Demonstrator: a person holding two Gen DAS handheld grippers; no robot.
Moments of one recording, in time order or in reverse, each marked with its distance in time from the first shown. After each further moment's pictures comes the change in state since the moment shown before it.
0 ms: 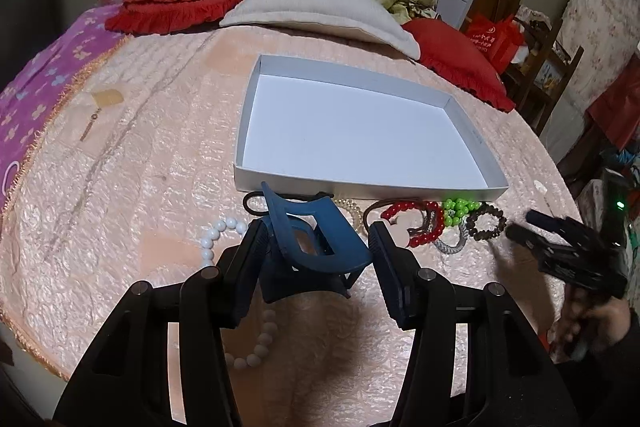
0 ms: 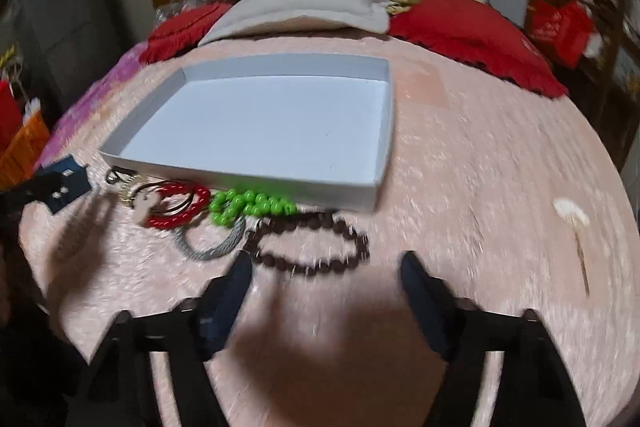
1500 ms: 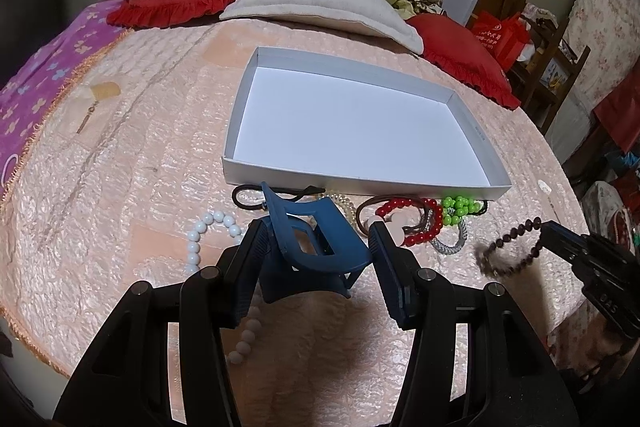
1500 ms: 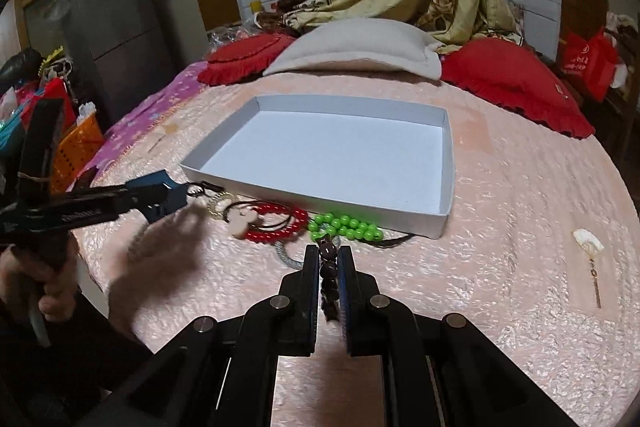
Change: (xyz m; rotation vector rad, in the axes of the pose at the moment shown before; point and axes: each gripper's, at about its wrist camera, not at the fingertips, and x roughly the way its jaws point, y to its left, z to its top) left arm 0.009 -0.010 -0.002 -0.011 0.013 0.027; right arm -0.059 0.046 -0.006 -0.045 -0.111 0.149
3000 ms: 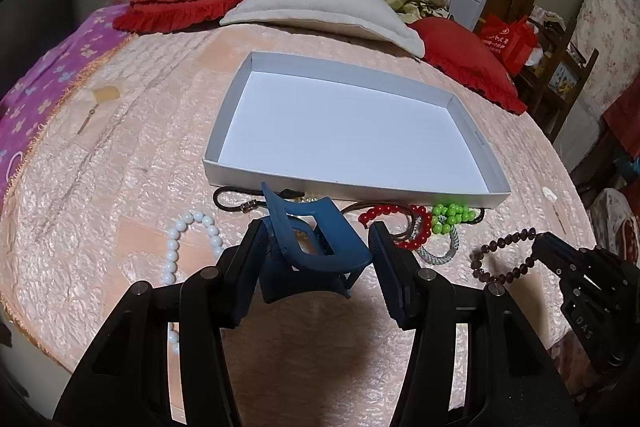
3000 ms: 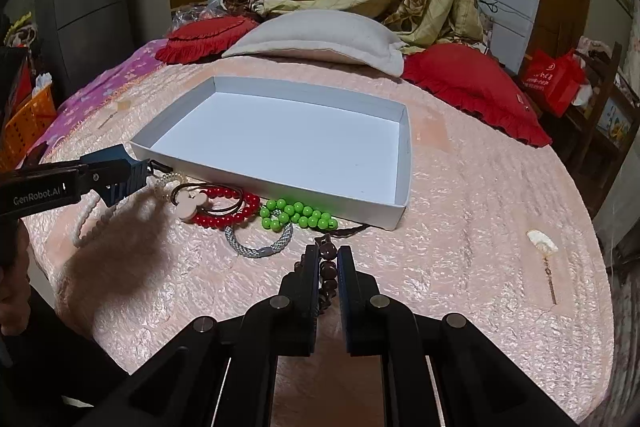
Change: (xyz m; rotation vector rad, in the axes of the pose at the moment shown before) left arm 0.003 -0.028 -0.002 -0.019 -0.022 0.047; right arm 0.008 0.005 -0.004 -0.055 0.040 -0.230
